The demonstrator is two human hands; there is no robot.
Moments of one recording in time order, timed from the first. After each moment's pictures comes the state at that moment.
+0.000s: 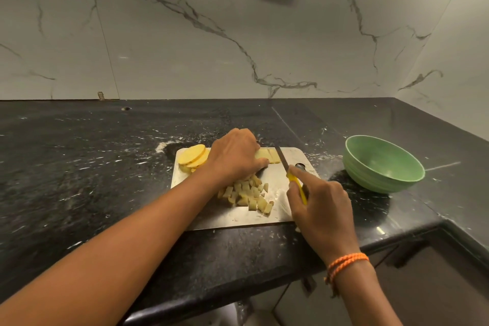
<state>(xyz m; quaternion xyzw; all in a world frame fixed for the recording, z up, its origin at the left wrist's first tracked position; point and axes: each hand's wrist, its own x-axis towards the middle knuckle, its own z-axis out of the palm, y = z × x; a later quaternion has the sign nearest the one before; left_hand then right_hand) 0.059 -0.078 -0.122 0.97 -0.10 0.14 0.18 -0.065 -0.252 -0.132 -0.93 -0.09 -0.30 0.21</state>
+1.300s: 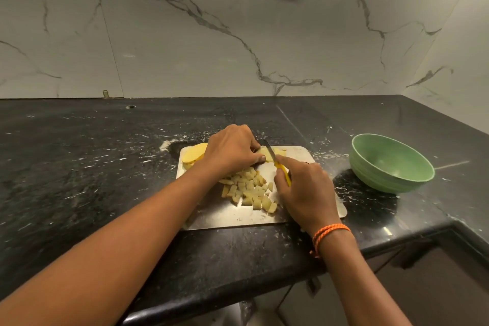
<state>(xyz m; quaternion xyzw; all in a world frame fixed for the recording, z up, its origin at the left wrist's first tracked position) 0.065 -0.062 -0.113 0.97 -0.11 0.12 0.17 -0.025 -0.232 -0.132 -0.95 -0.11 -0.25 0.18</state>
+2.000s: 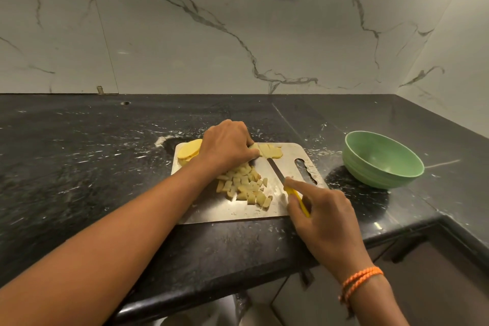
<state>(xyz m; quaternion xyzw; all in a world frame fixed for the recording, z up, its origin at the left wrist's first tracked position) 0.060 -0.064 -0.115 0.97 -0.09 0.15 0.15 -0.088 -0.263 -0.137 -0.94 -0.13 -0.23 0.24</state>
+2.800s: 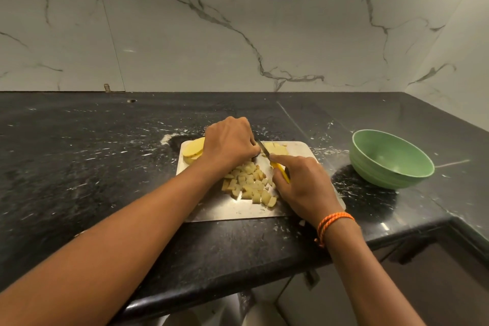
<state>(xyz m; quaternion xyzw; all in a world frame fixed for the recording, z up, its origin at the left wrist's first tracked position) 0.060 -0.064 -0.114 0.97 -0.04 0.17 0.14 -0.016 -0.242 -0.133 -0.95 -0.15 -0.18 0.20</state>
